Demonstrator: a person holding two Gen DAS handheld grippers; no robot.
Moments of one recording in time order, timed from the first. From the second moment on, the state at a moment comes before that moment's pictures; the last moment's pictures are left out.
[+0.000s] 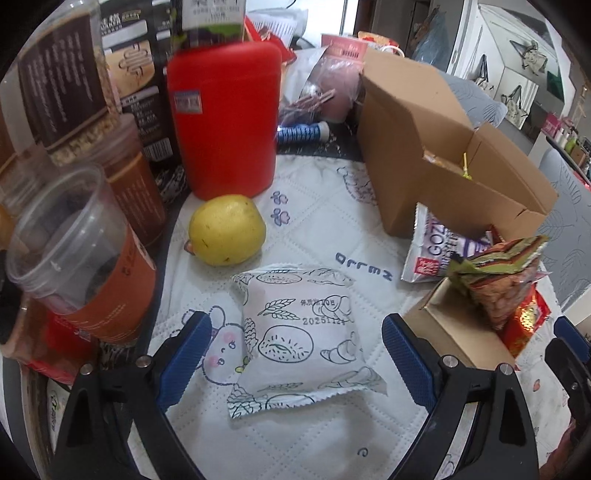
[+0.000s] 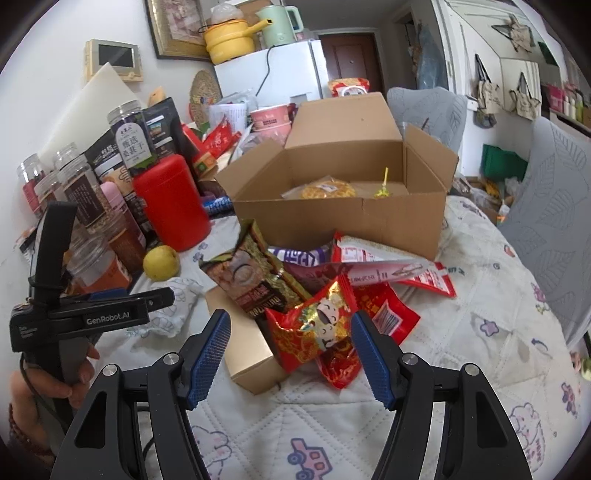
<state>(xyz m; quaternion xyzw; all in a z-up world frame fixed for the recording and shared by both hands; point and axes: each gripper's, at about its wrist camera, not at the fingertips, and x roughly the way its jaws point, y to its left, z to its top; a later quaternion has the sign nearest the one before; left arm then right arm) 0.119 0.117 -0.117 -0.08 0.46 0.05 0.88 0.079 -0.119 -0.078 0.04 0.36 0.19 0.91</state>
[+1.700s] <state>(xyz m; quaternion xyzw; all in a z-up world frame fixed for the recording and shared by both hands) 0.076 0.067 -0.085 -0.08 0.45 -0.04 0.89 0.091 -0.148 -0.105 0.06 0.40 0.21 0.89</state>
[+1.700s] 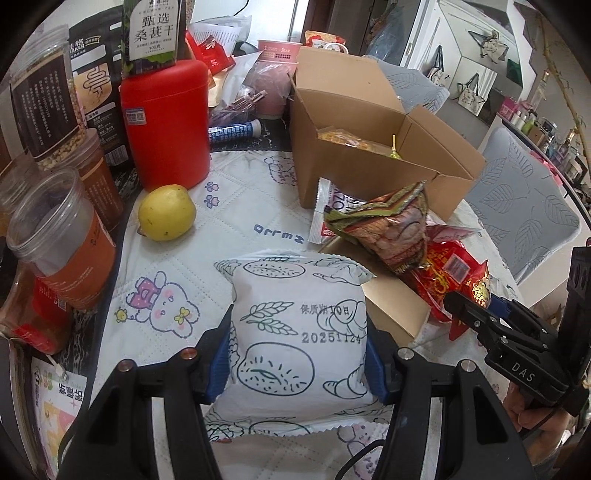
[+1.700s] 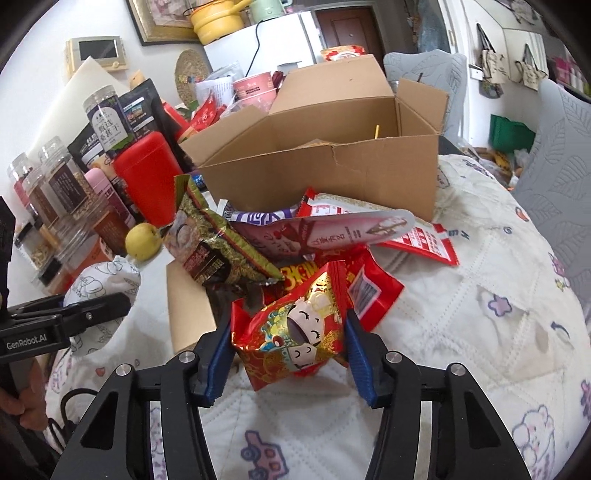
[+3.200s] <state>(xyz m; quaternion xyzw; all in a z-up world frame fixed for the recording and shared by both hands) 0.062 -0.030 0.014 -0.04 0.33 -0.18 0.93 0.021 -0.213 -0.005 0.07 0.28 0.17 0.94</state>
